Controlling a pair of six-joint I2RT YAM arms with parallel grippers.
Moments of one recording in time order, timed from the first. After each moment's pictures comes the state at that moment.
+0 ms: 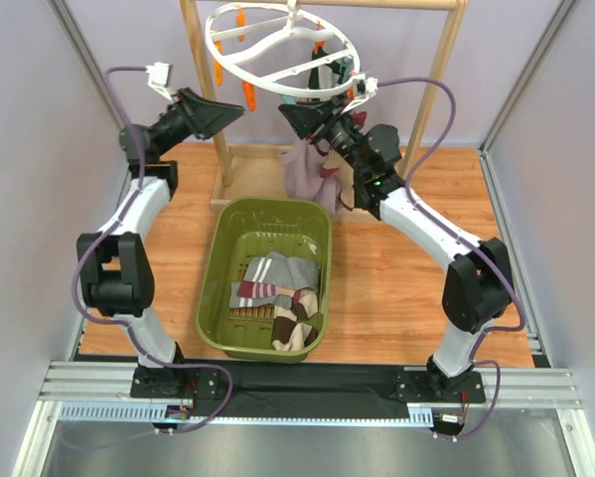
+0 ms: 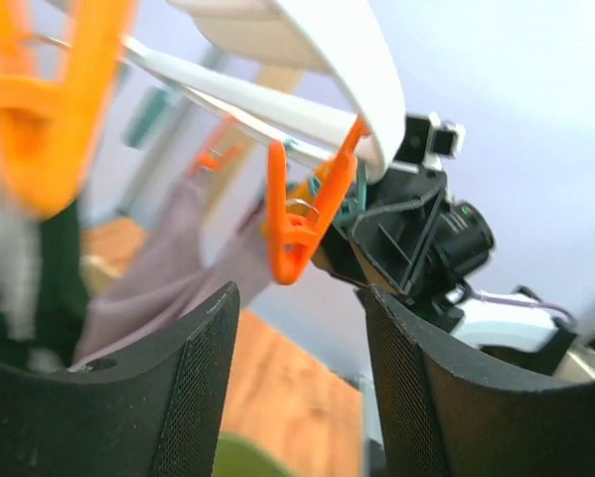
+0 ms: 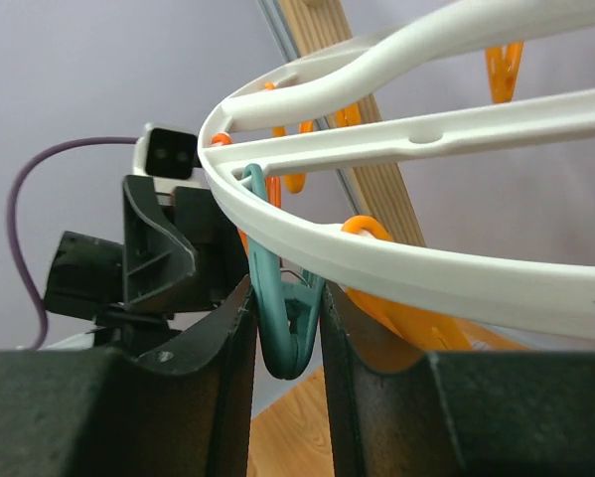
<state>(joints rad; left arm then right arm) 0.03 1.74 1.42 1.10 0.99 -1.32 0.55 1.79 1.51 0.77 -0.26 0.64</state>
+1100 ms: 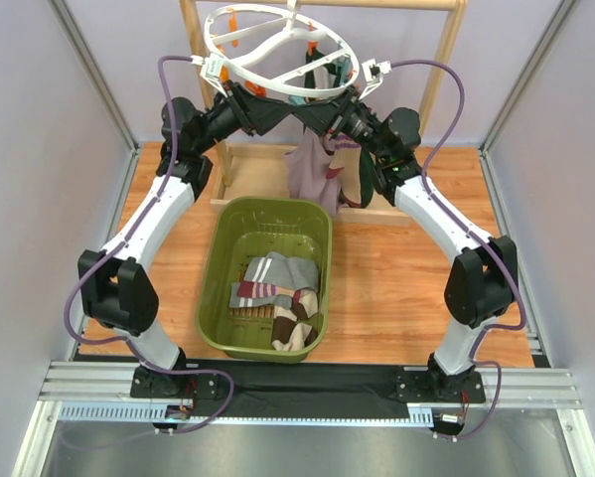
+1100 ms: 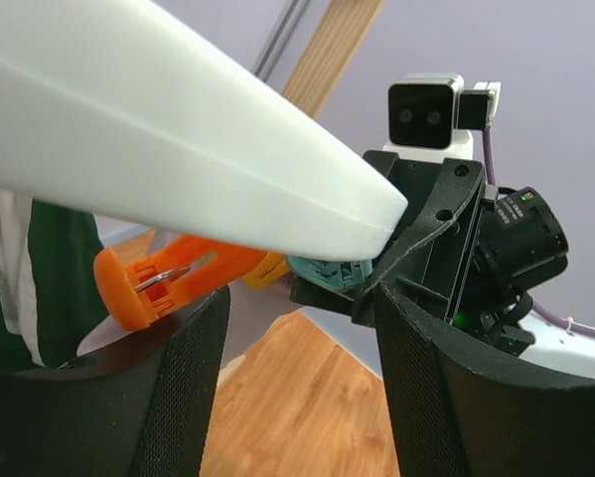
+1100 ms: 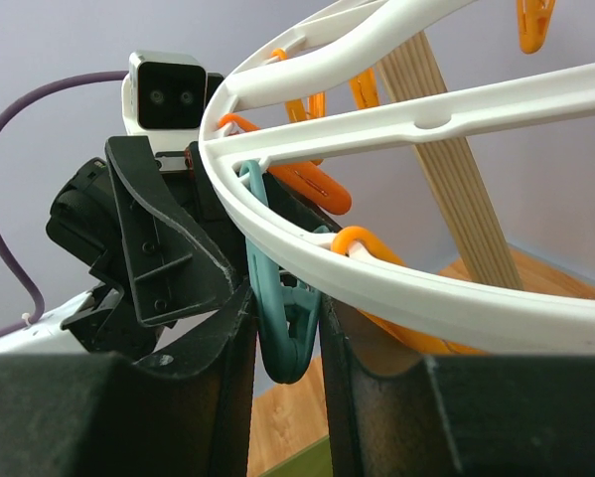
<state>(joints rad) -0.28 1.66 1.56 0.46 0.70 -0.80 0.42 1.78 1.59 0.66 -0.60 0.86</state>
